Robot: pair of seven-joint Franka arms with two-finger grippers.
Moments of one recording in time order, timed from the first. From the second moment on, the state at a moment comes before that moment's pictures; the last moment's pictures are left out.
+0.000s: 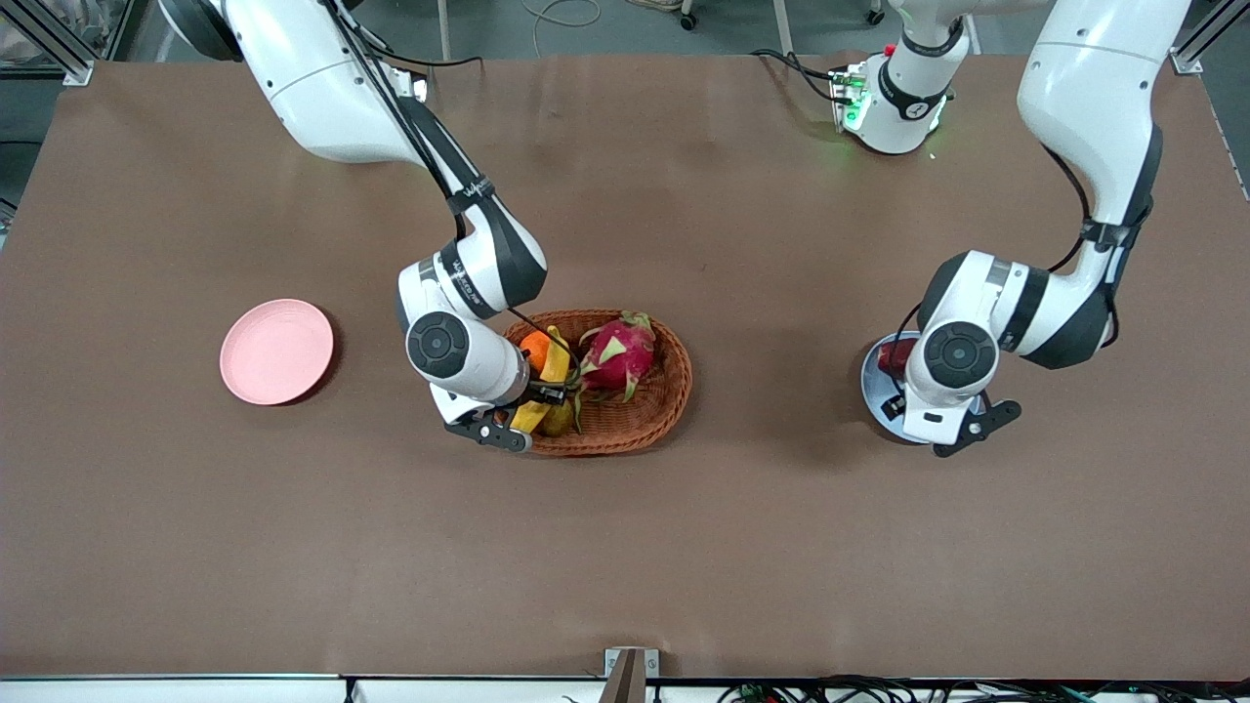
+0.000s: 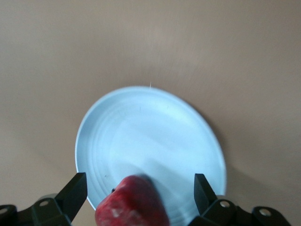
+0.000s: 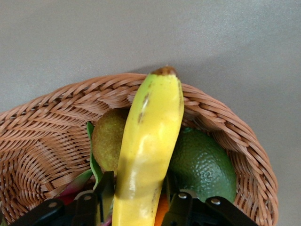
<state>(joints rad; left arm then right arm) -0.01 0.48 -0.24 -1.81 0.45 2.06 -0.98 0.51 0.69 0.01 -1.54 0.23 2.20 0.68</state>
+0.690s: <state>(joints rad) 0.05 0.31 -0.28 -1.53 0.23 1.76 -0.50 0.48 0.67 0.00 -1.47 0.23 2.09 0.67</state>
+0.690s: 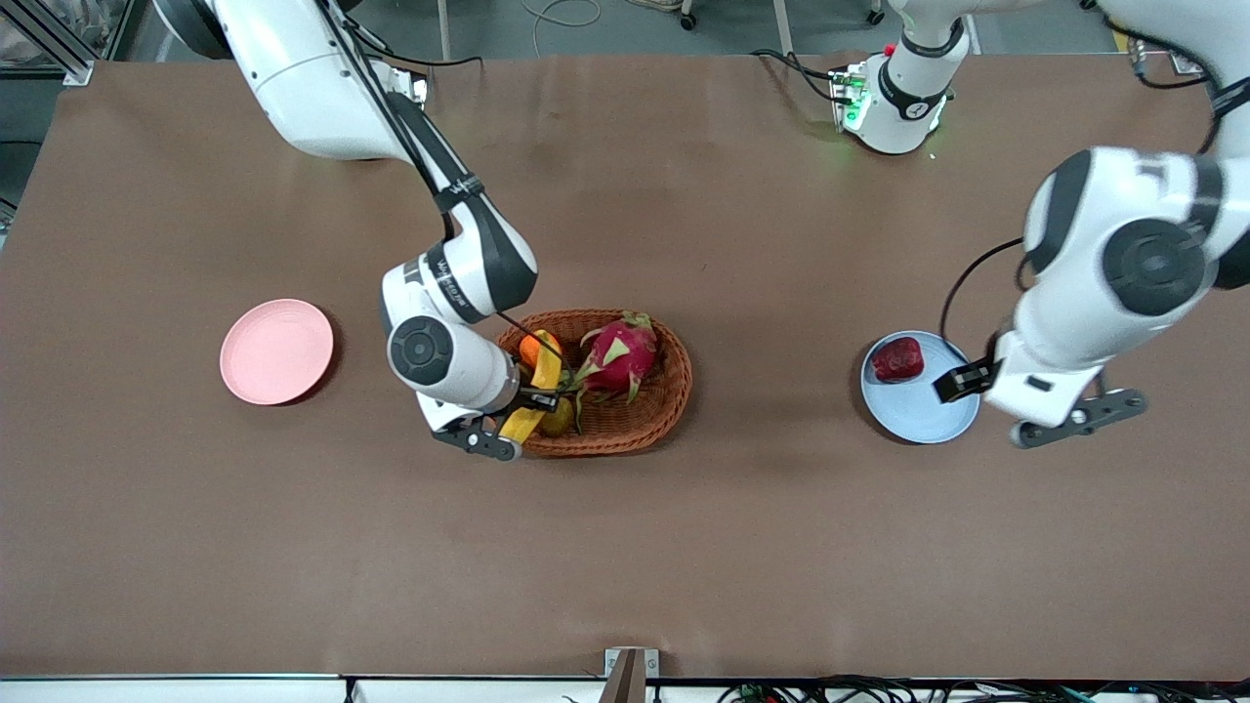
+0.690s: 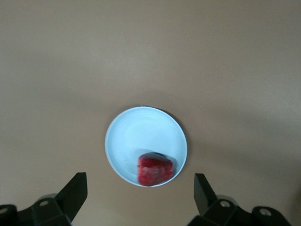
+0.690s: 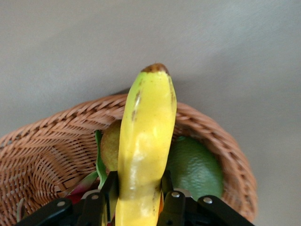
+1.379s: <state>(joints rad) -0.03 0.00 -0.11 -1.50 0.03 1.49 -0.12 0.23 0.38 -0.02 -1.72 -0.05 1.83 0.33</state>
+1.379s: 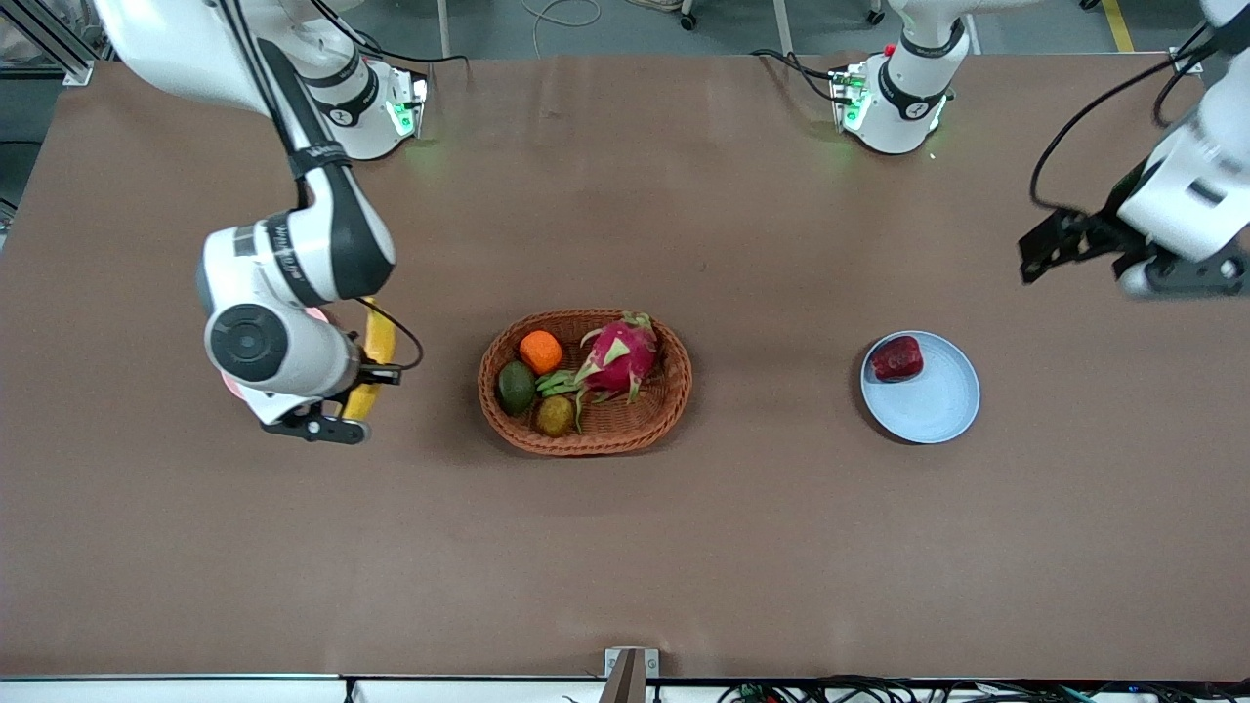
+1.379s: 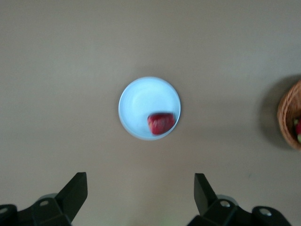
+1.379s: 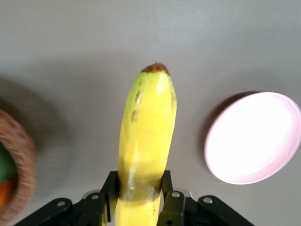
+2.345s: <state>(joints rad) -0.09 -0.16 -0.06 -1.66 0.02 1.45 -0.11 -0.11 0.31 -0.01 -2.16 -0.07 2.22 -0.05</state>
